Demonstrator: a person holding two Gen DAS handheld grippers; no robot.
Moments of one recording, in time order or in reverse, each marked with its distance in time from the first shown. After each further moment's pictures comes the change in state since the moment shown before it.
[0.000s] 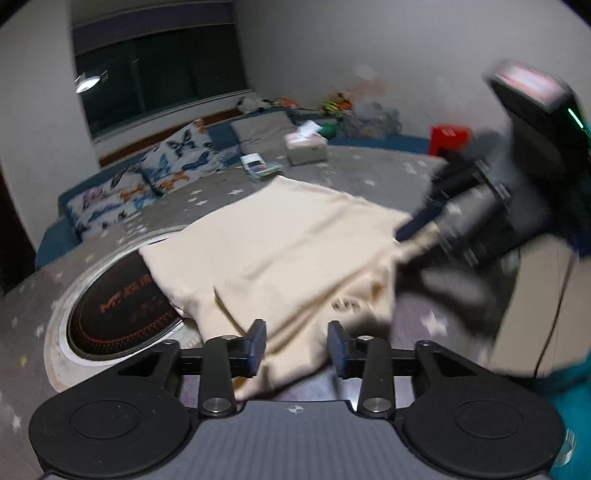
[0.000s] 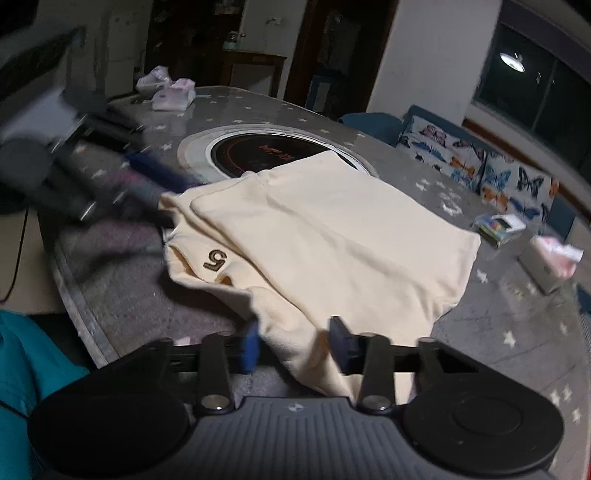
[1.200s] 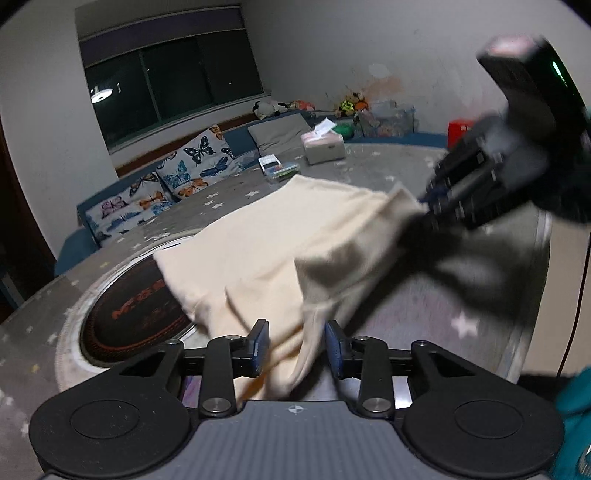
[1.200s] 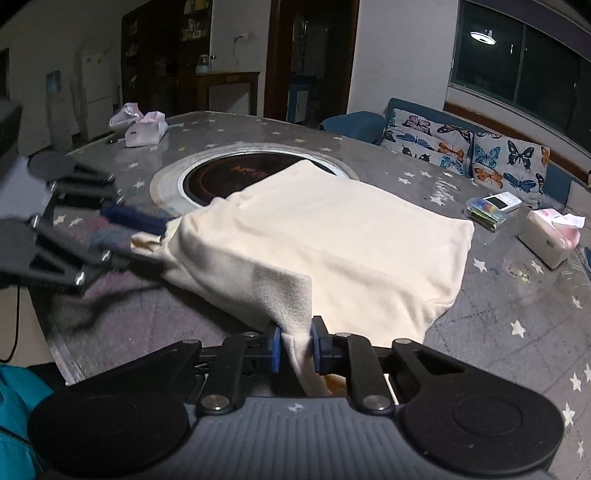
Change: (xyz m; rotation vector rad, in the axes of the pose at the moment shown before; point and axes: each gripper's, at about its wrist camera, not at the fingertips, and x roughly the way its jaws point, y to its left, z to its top) left arm 0.016 -0.002 -0.005 0.009 -0.005 0.102; right arm 0.007 -0.024 0.007 0.128 -0.051 0.014
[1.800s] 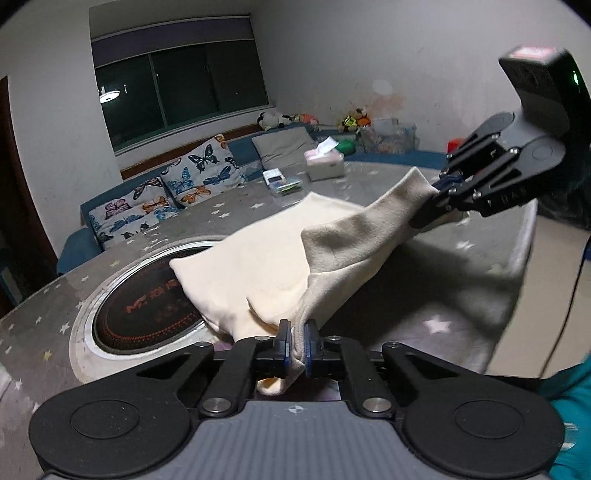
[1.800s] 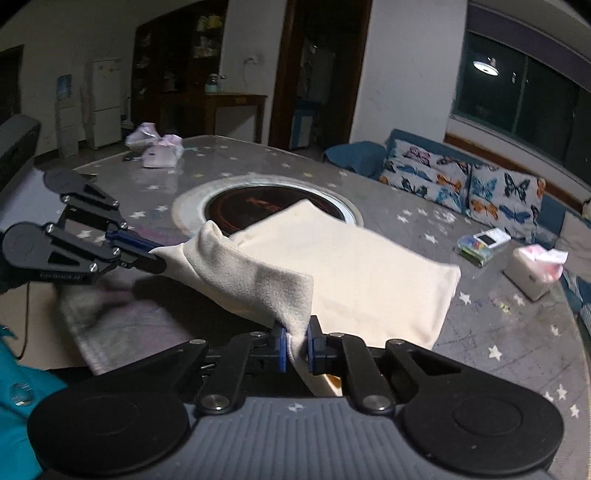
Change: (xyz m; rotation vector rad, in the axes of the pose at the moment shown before) left arm -0.050 0.009 0.000 -0.081 -0.049 -0.038; right arm -0.056 0.032 0.006 -0.064 -0.083 -0.013
